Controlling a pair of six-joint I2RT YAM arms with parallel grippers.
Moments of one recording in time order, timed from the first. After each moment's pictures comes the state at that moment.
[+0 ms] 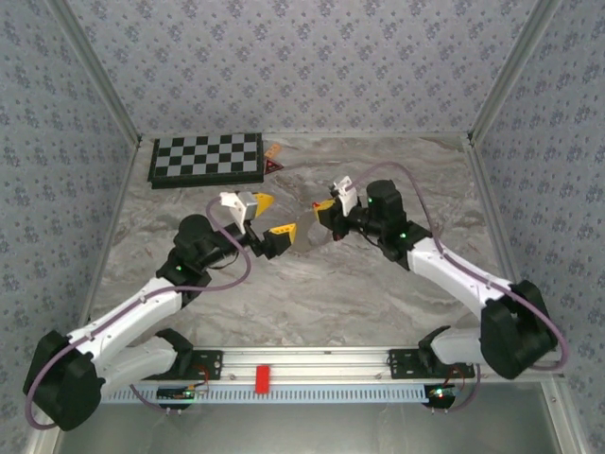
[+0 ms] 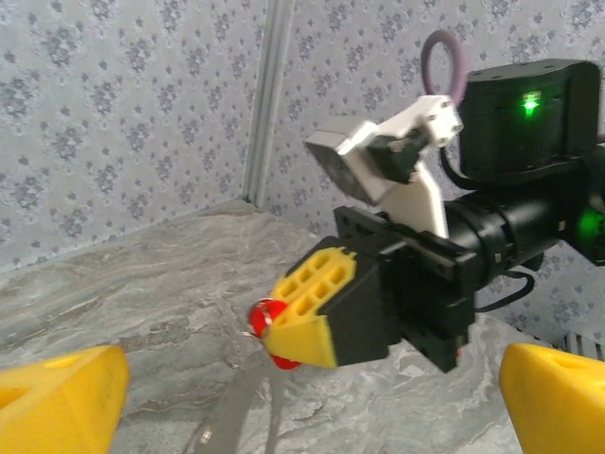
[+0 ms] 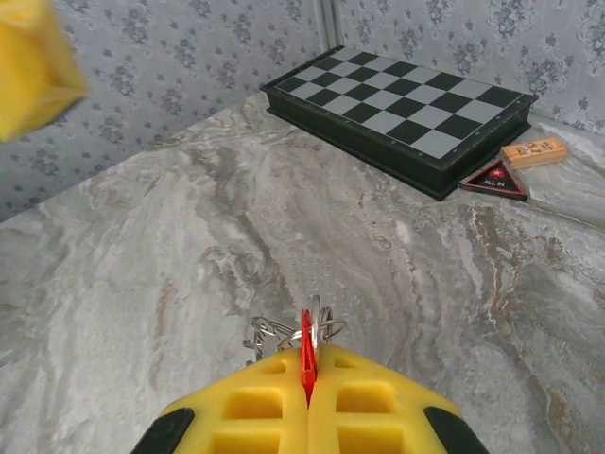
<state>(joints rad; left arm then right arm) -0.62 0.97 0.56 0.46 0.41 -0.24 0.54 1.33 0.86 0.13 -0.46 0.01</state>
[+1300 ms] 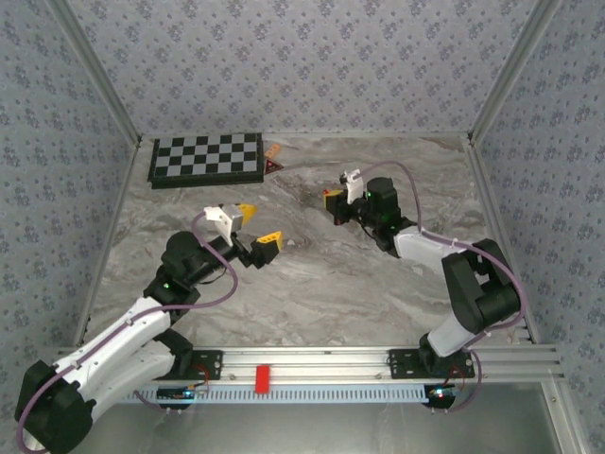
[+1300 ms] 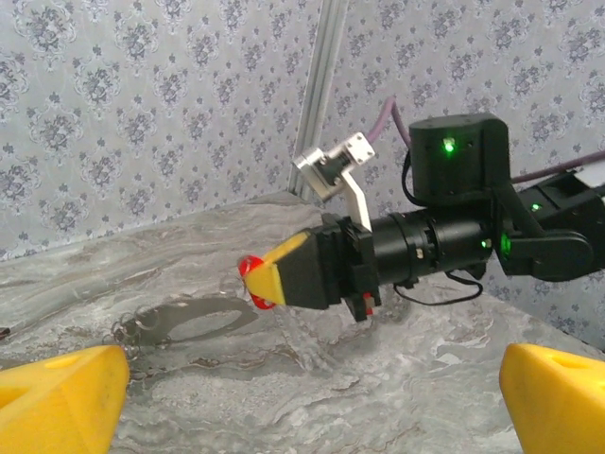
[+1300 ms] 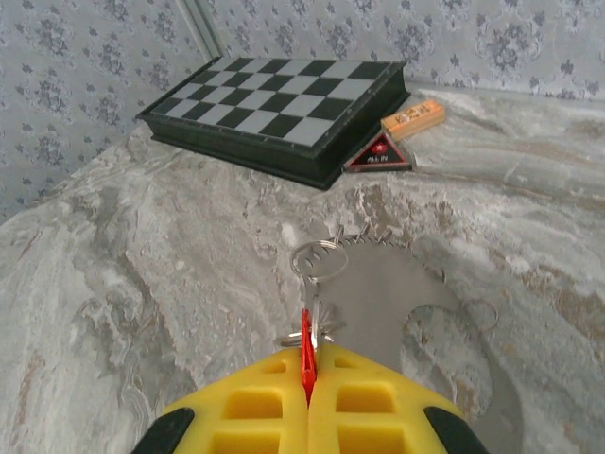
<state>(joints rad) -0.60 0.80 0.45 0.39 0.31 -0.23 0.43 1.57 0.79 0.44 -0.39 0.15</state>
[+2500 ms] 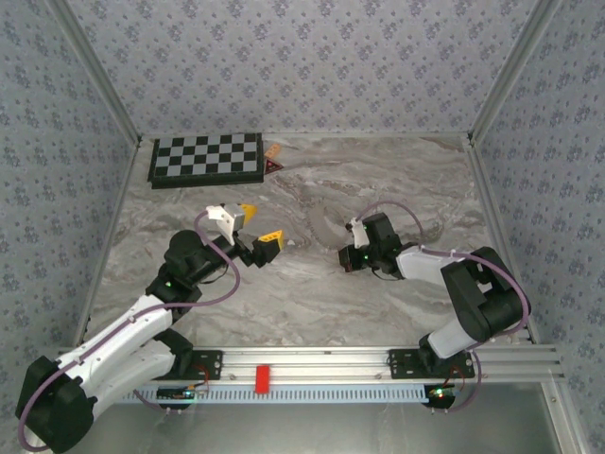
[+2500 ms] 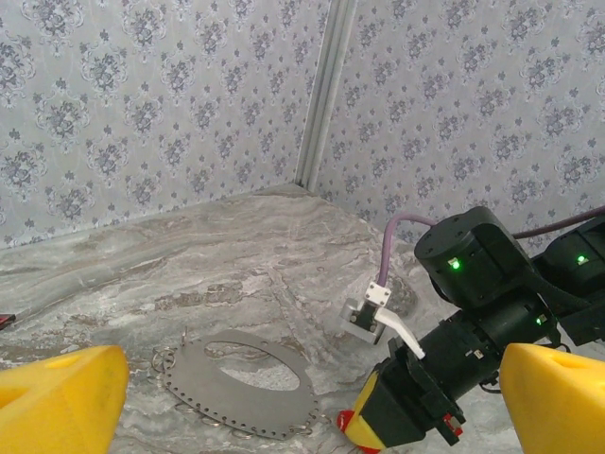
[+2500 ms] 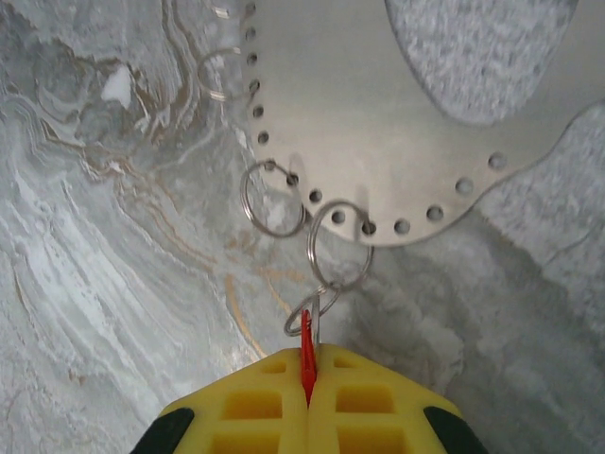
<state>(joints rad) -0.60 0.83 0.45 0.39 0.30 -0.23 0.47 1.53 0.60 0.02 -0.36 0.28</state>
